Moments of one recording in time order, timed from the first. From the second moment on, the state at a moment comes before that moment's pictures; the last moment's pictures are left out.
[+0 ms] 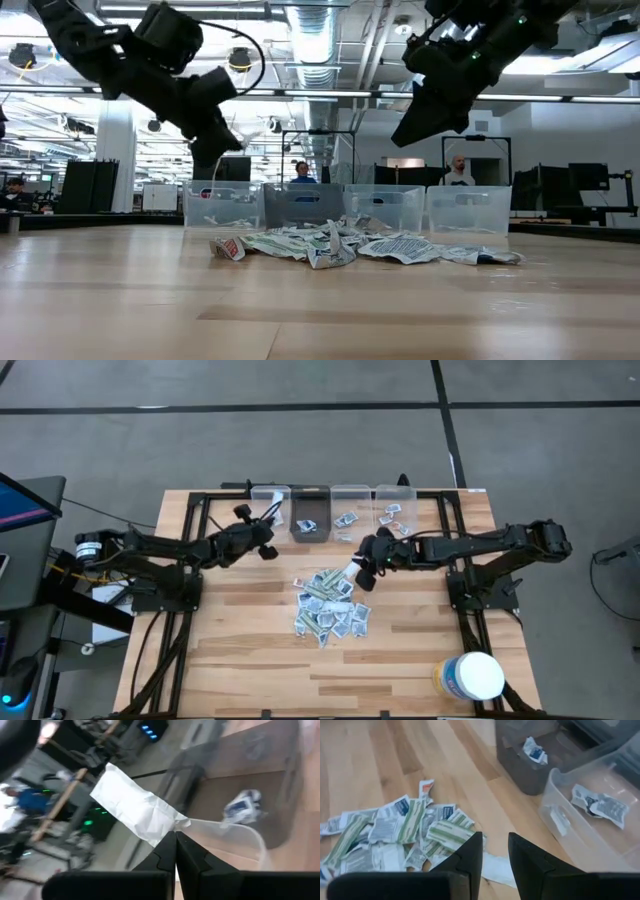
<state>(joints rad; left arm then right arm) 0.25 1.10 0.41 0.48 -0.63 0.58 -0.03 1.33 0.76 -0.17 0.29 0.30</state>
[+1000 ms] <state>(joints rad) 0.15 1.11 0.41 0.49 0.14 -0.22 -0.09 1.33 0.76 -0.13 0.31 0.30</state>
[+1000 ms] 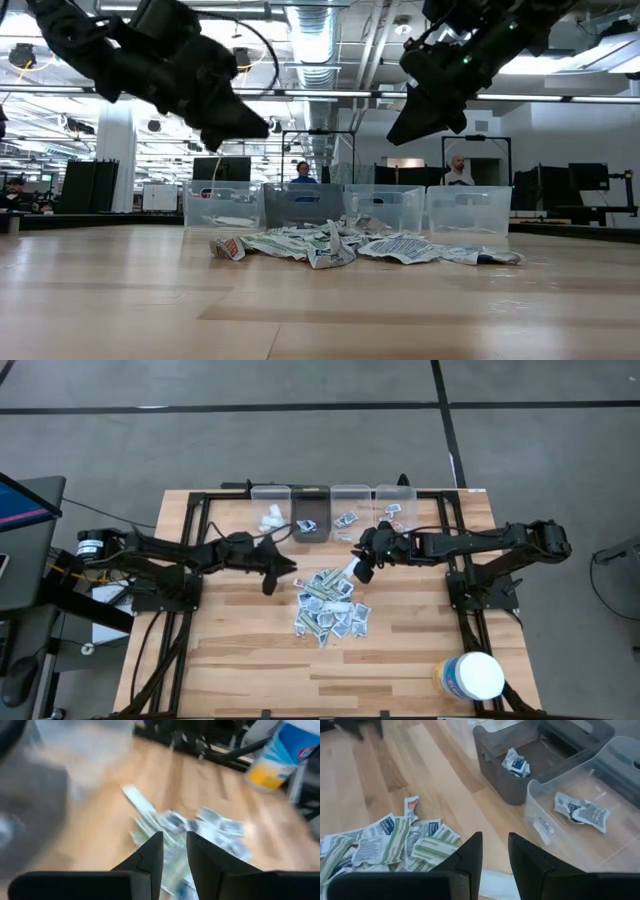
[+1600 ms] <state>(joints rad) -0.05 1.37 0.41 0.52 -0.08 -0.21 -0.06 1.33 0.76 -0.13 0.29 0.23</state>
